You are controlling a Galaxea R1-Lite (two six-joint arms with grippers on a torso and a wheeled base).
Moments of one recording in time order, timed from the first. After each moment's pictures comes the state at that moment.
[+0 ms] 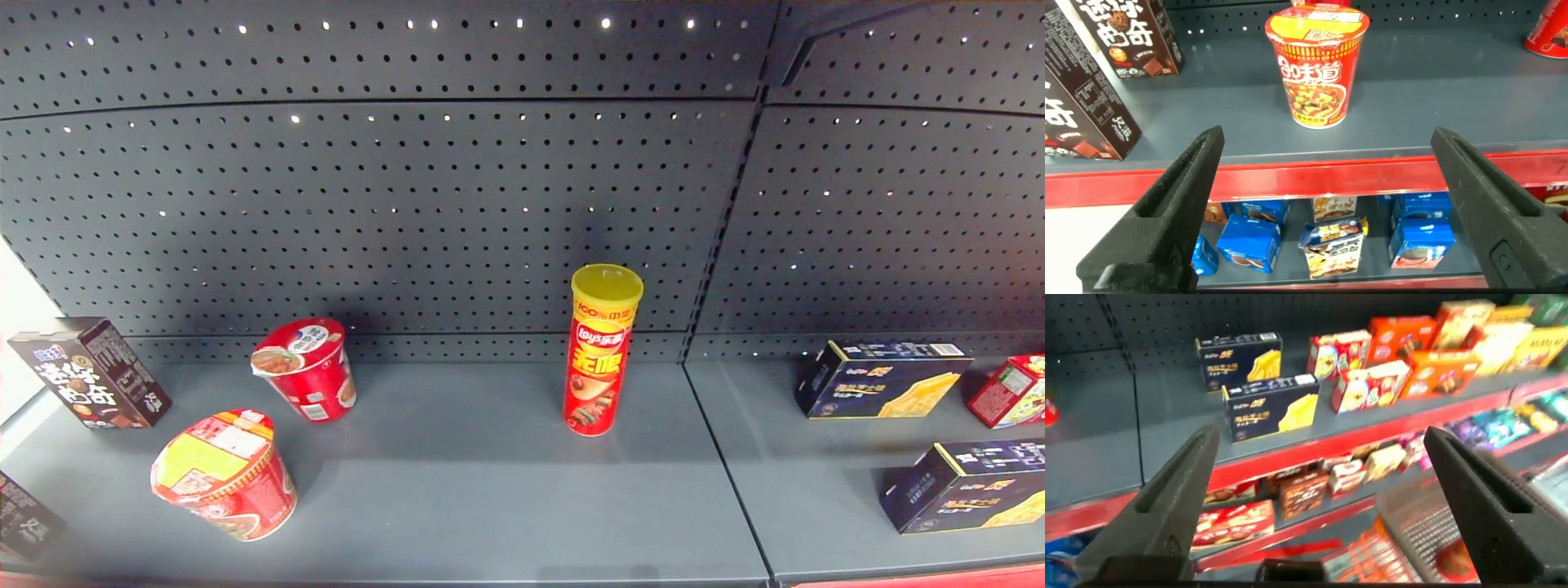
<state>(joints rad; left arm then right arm) 0.00 0.00 0.00 0.00 -0.02 0.01 -0.42 0.26 -1.21 1.01 -0.01 -0.09</state>
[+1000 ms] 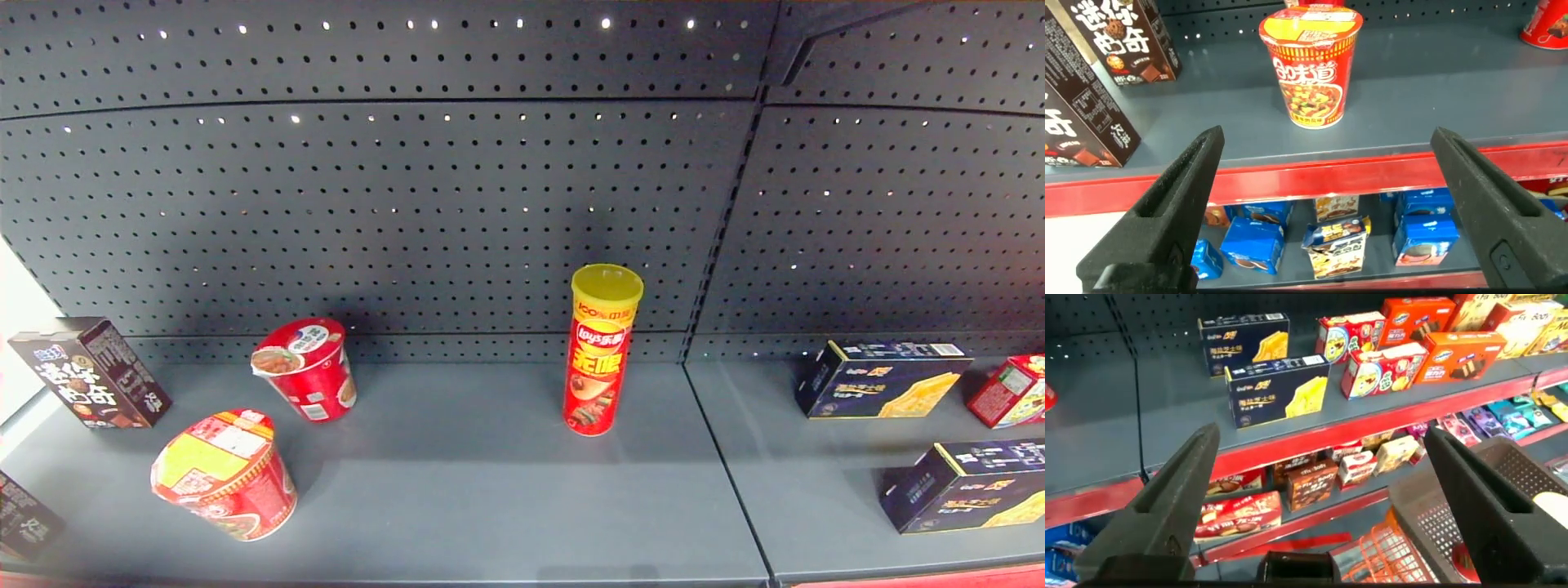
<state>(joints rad) 0.00 0.00 0.00 0.00 -0.03 0.04 -0.40 0.17 -1.04 0.95 -0.02 -0.06</state>
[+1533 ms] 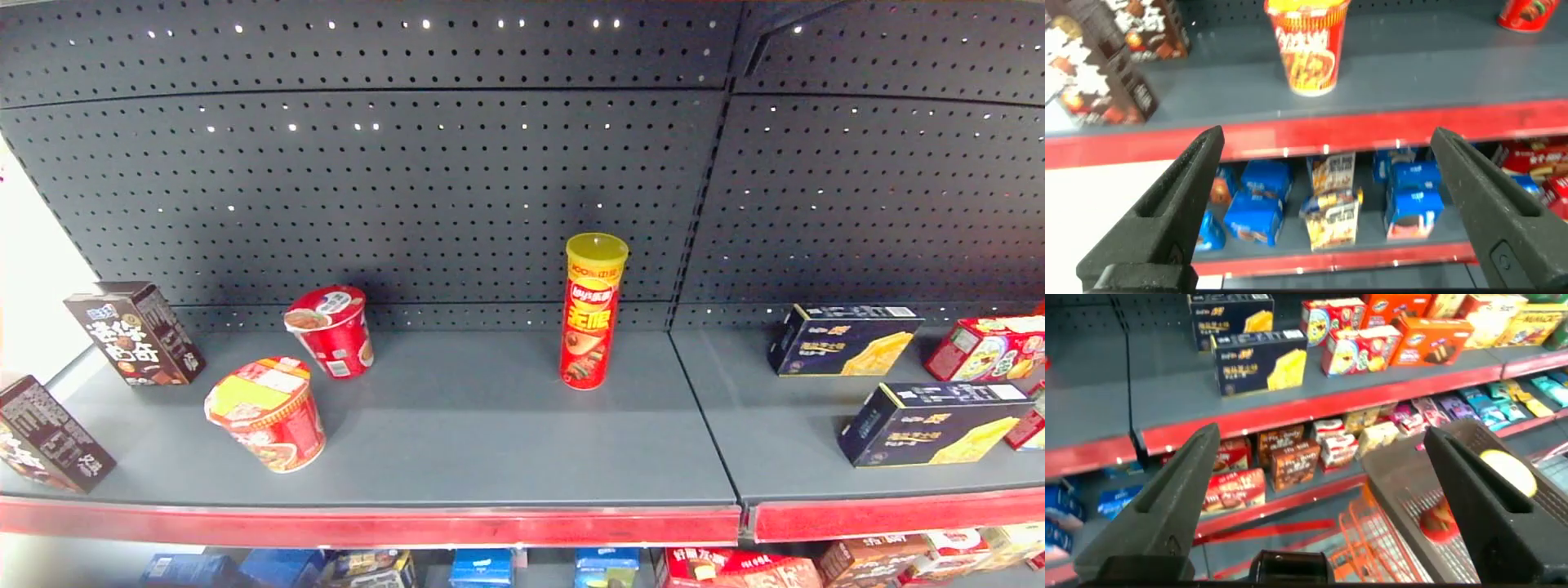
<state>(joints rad) 0.00 0.00 0.00 0.00 -0.03 0.03 -0.40 0.16 -1.02 0.94 -0.02 -0.09</state>
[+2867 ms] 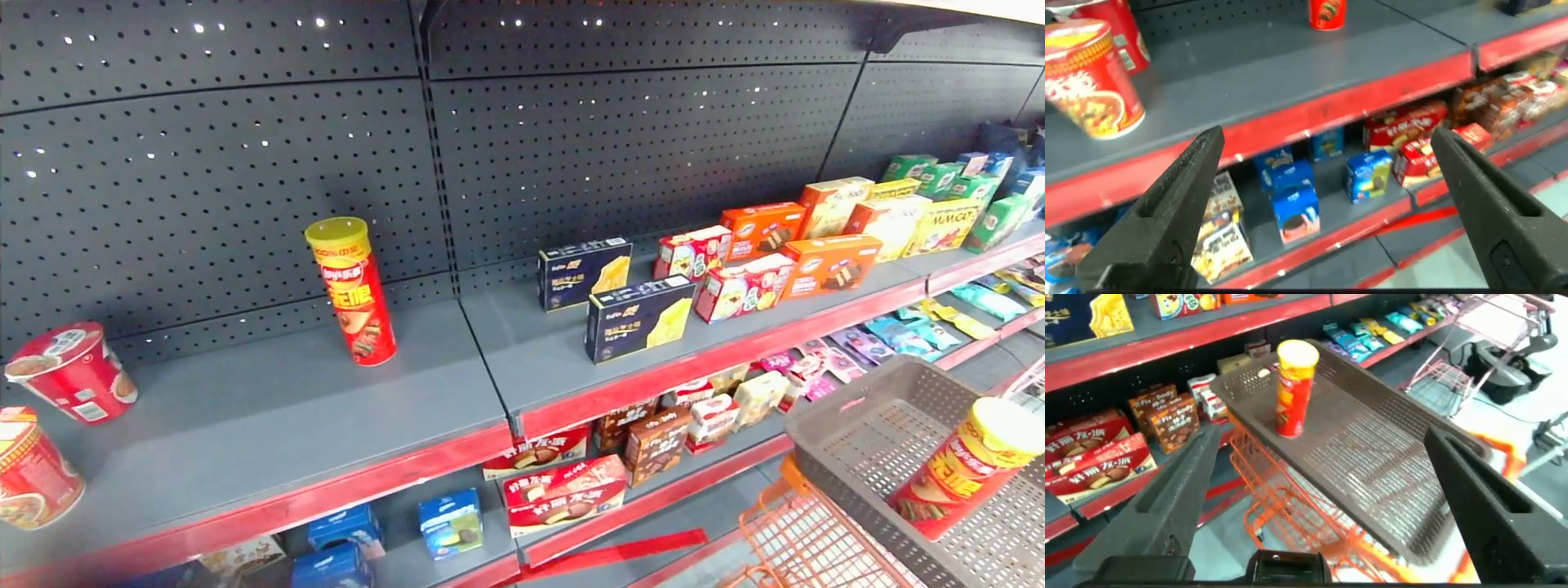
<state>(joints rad) 0.00 0.00 0.00 0.00 -0.03 0.02 -0.40 0.16 -1.02 0.94 -0.01 -0.11</state>
